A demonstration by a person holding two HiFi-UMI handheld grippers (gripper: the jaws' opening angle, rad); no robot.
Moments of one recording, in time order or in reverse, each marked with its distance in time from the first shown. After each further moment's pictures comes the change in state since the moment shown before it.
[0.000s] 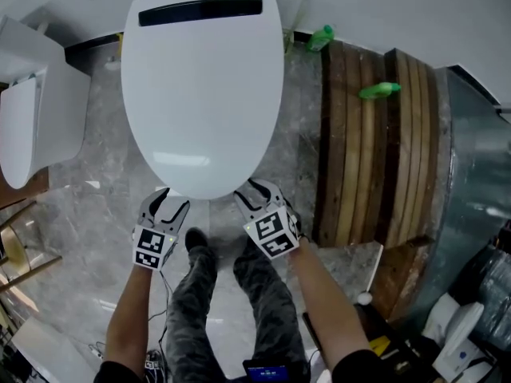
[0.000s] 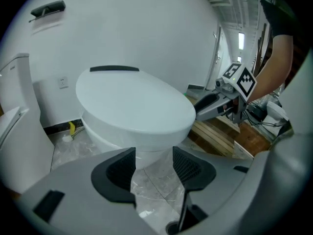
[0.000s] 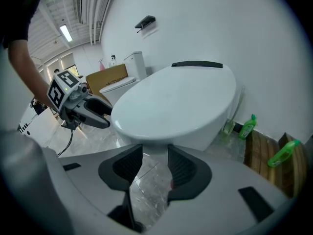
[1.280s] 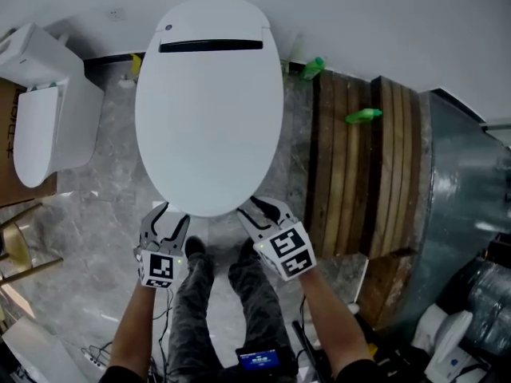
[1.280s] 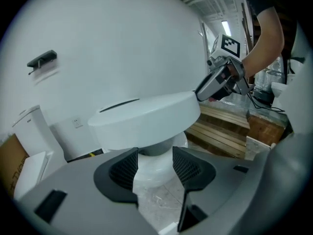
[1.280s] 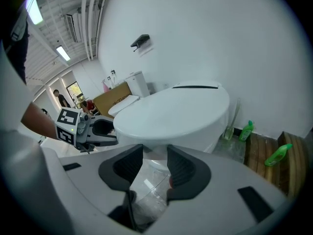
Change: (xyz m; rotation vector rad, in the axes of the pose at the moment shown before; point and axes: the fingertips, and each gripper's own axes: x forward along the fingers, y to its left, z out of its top) left arm -0.095 -0.015 0.094 0.197 -0.133 0.166; right arm -0.123 0.024 0.117 0.120 -0.041 0.086
